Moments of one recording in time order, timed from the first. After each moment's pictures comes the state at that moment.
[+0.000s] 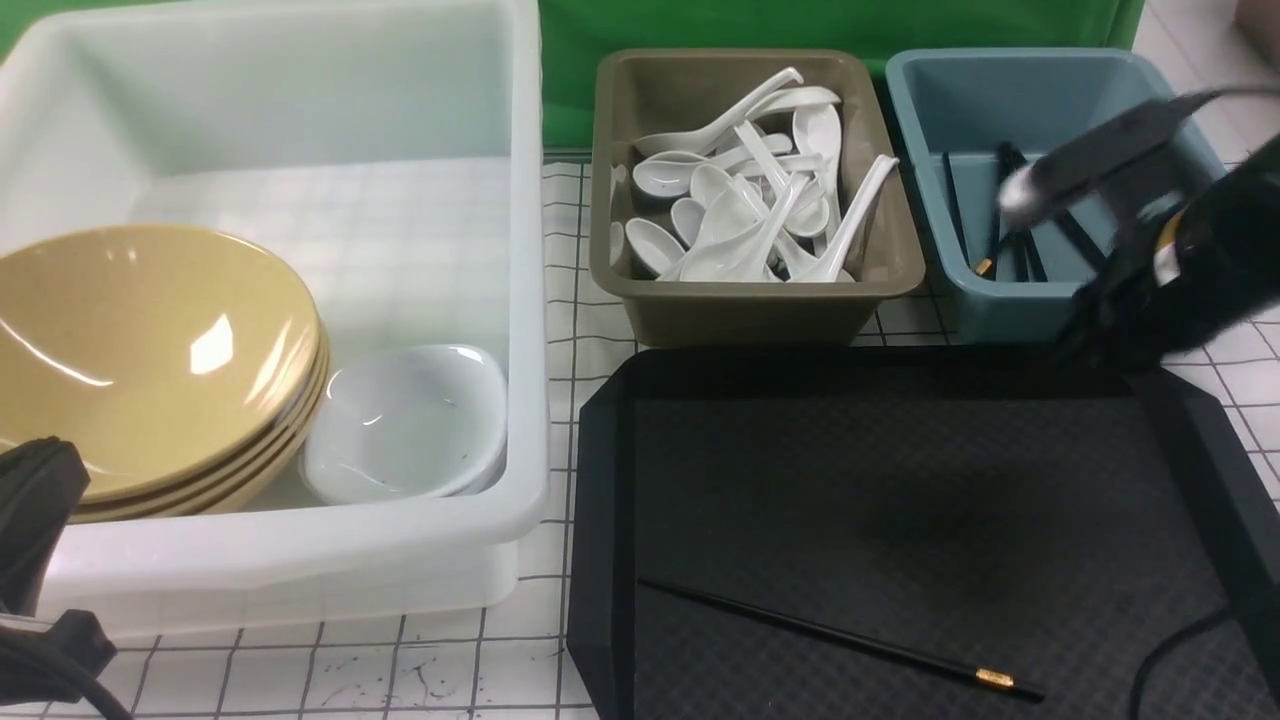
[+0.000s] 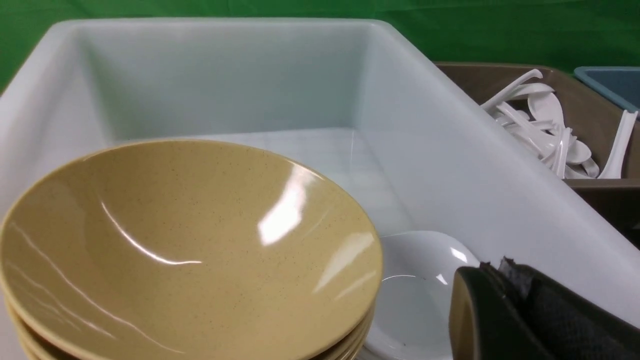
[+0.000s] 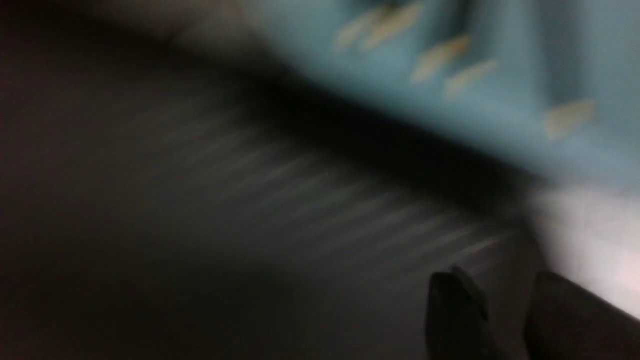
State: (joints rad) right arm 0.33 1.58 -1.09 -0.28 0.78 0.03; left arm -0.13 0.31 -0.33 -0.08 0.30 0.01
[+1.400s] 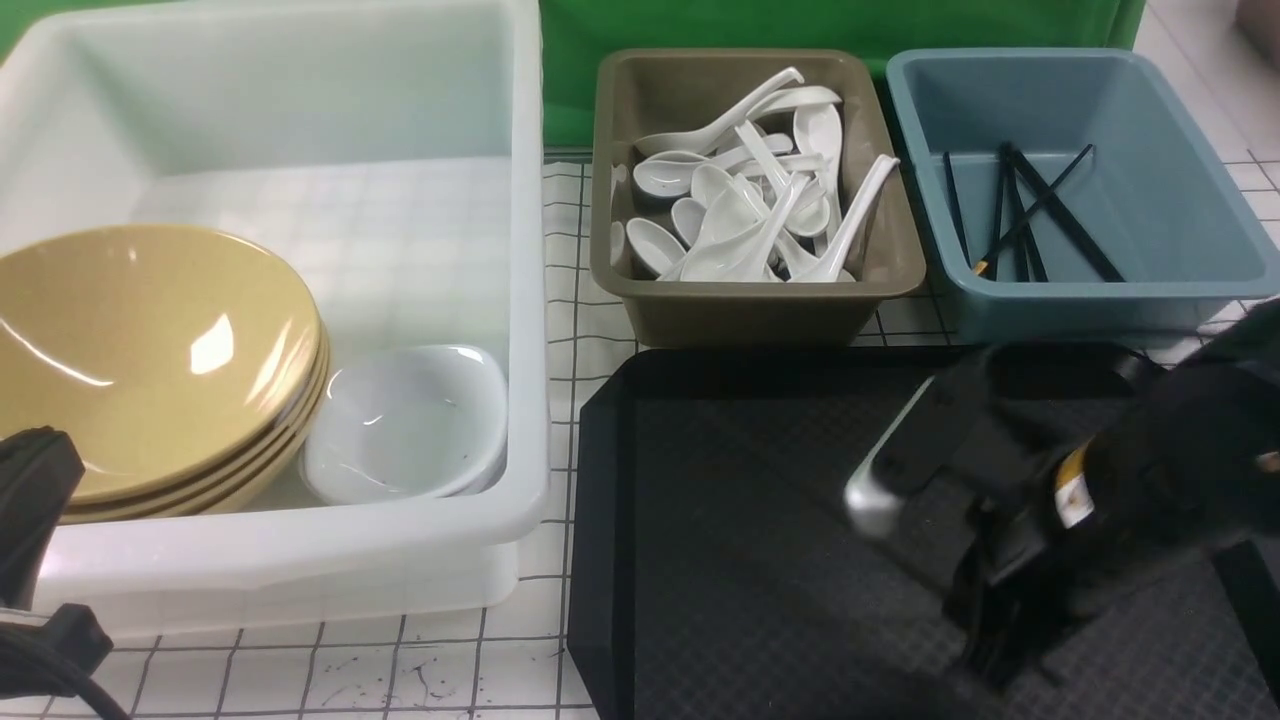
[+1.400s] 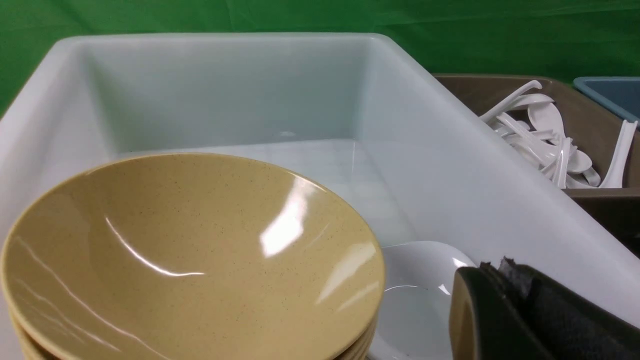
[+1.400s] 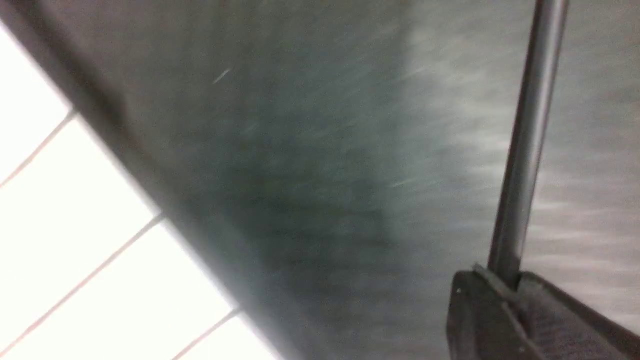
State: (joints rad) right arm 0.55 1.40 -0.84 0.01 0.74 -0.27; left arm -0.13 0.31 -0.33 -0.07 0.29 0.01
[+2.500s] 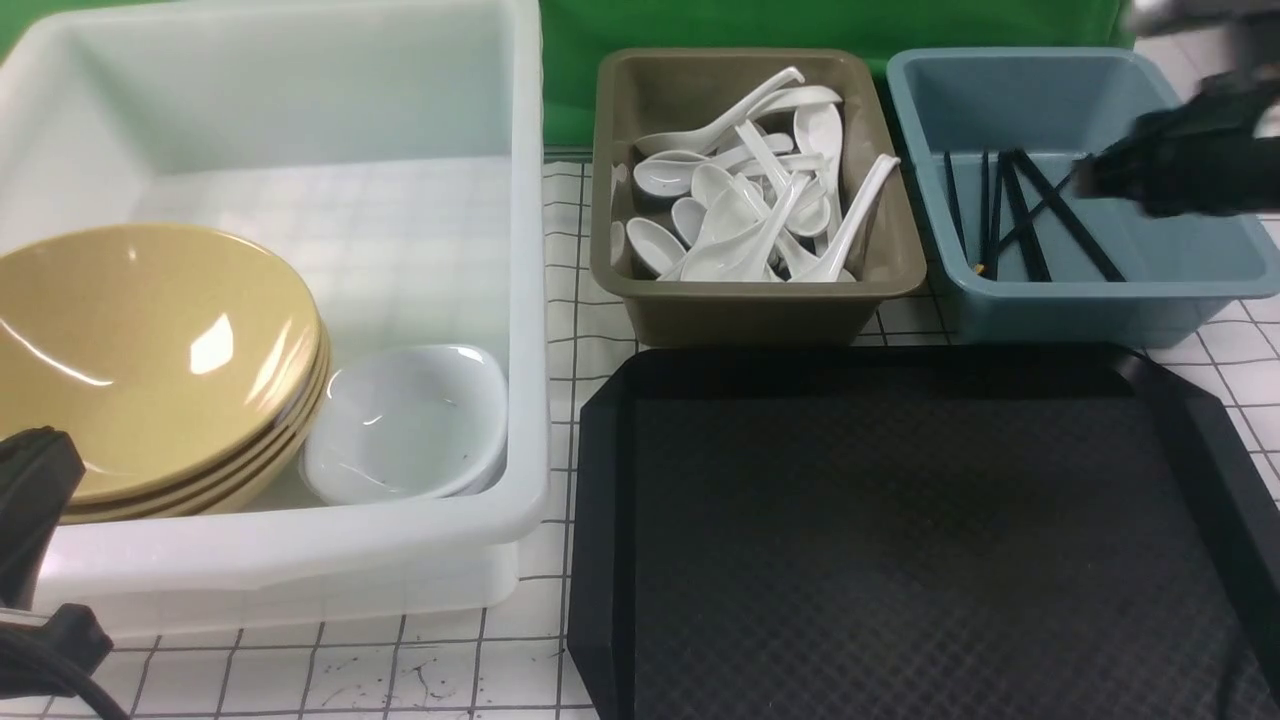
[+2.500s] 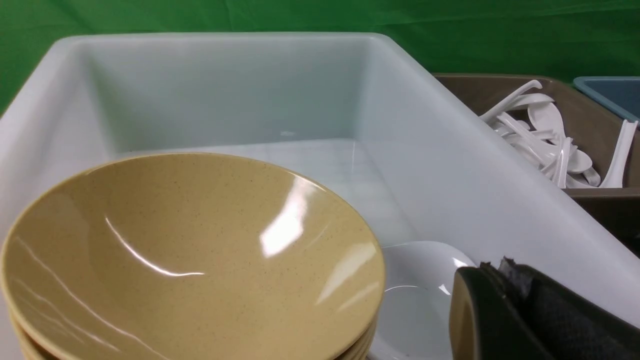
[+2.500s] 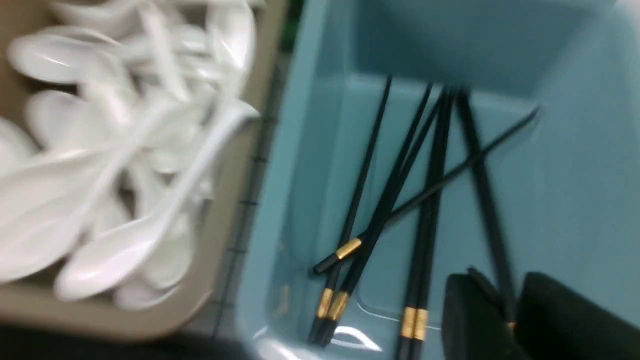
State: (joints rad) right arm 0.10 1.41 -1.04 -0.01 0.25 -0.08; left arm -0.13 0.31 -0.33 -0.07 0.29 0.01
